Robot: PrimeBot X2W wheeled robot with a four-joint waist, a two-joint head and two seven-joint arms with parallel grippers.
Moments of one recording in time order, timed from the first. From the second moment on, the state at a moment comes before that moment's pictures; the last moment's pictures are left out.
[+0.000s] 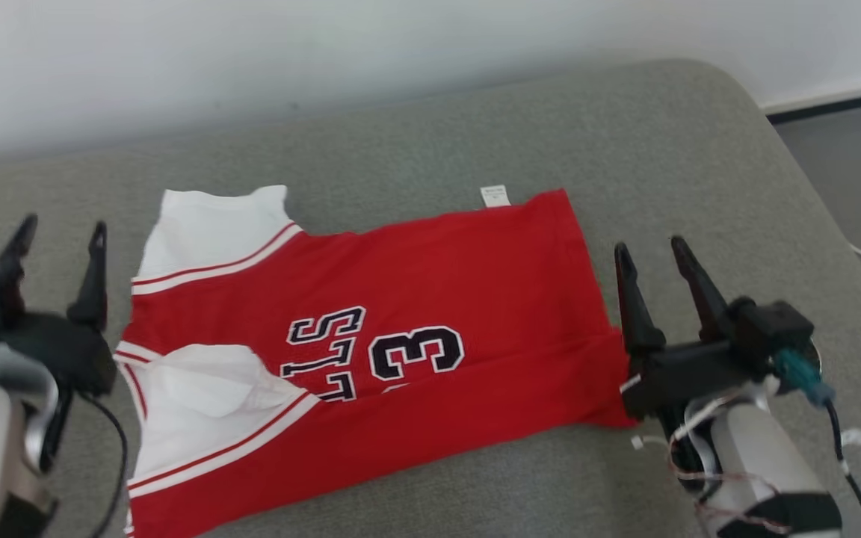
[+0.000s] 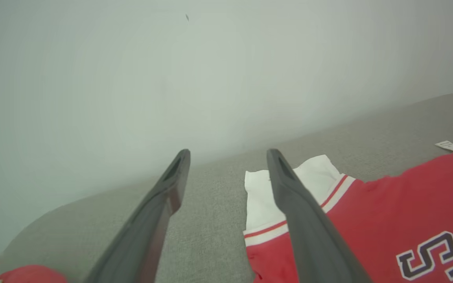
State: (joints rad) left arm -0.54 0.40 -0.09 0.50 -0.26 -0.13 -0.13; right arm -0.39 -0.12 0.10 0.38 0.22 0.13 -0.26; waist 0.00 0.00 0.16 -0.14
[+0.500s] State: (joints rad) left arm -0.91 0.65 -0.36 0.69 -0.56 -0.13 0.24; right arm -0.73 -0.08 0.24 0.57 0.30 0.13 -0.26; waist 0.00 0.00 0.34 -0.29
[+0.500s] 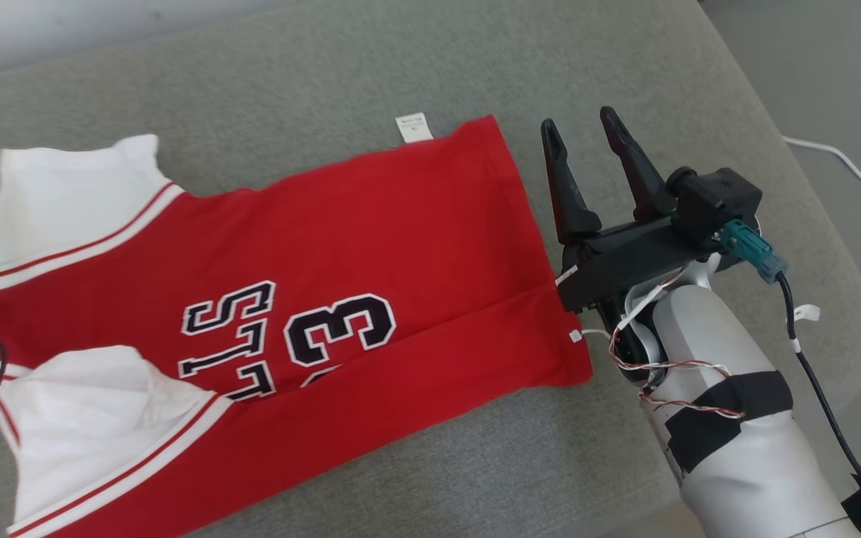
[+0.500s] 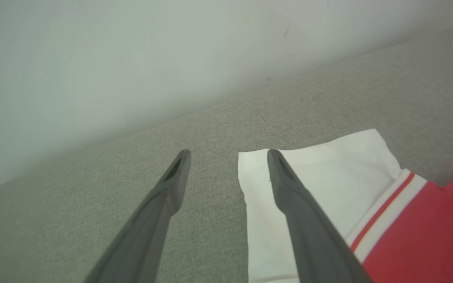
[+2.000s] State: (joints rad) left arm -1.09 0.59 -0.56 0.87 -0.72 -0.13 0.04; right arm -1.06 -0.11 0.44 0.96 0.53 0.13 -0.13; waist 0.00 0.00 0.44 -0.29
